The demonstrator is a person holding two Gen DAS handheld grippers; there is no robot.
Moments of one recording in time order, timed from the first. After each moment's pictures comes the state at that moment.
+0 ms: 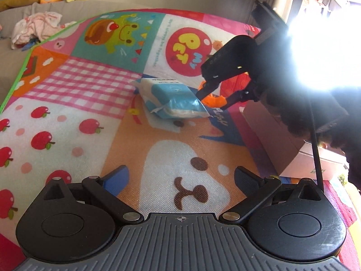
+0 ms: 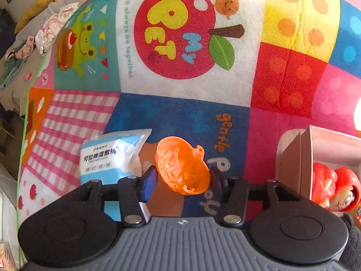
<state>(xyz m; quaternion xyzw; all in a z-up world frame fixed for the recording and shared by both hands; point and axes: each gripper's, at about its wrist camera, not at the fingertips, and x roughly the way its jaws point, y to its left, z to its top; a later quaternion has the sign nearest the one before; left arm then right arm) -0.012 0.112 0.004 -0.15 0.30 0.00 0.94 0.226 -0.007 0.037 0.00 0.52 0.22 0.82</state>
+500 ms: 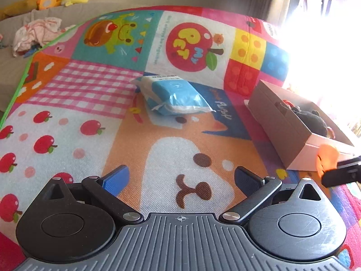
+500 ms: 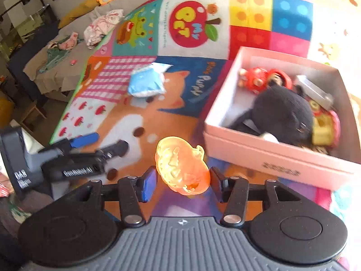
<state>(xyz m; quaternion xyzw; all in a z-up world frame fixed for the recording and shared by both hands) -0.006 0.101 0.004 -0.11 0.32 0.02 0.94 0.033 -0.153 0.049 -0.03 0.45 0.24 0.86</state>
